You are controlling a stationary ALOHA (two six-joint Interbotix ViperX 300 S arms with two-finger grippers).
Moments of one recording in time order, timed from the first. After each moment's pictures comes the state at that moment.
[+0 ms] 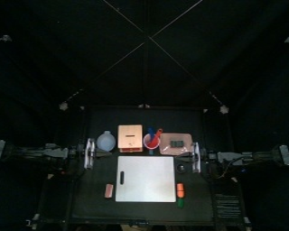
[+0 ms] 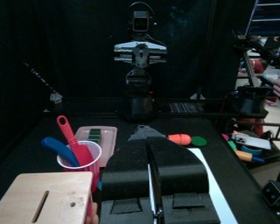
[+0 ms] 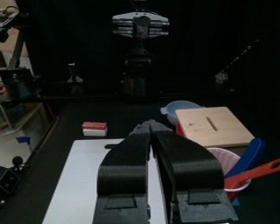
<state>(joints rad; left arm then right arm) 0.00 -0.96 1.17 0.00 -0.29 0.00 0.00 -0.96 1.17 0.00 -0.29 0.00</state>
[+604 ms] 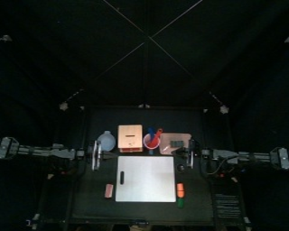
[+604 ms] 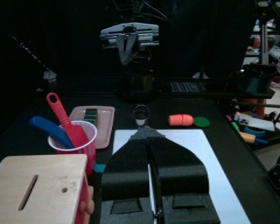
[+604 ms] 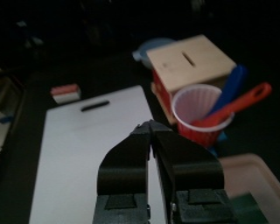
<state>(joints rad) 0.00 -0.71 1.18 -0.01 -0.45 0.00 -0.28 -0.81 1.09 0.11 0.16 0.03</state>
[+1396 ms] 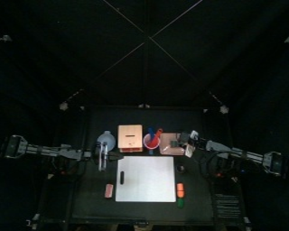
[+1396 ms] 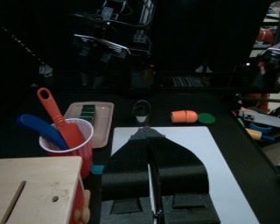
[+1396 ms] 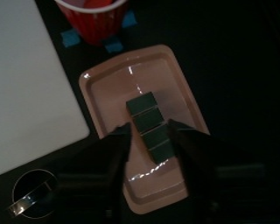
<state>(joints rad) 0.01 -0.57 1.14 -0.01 -0.52 0.00 -0.46 -0.59 1.00 -0.15 0.49 0.02</state>
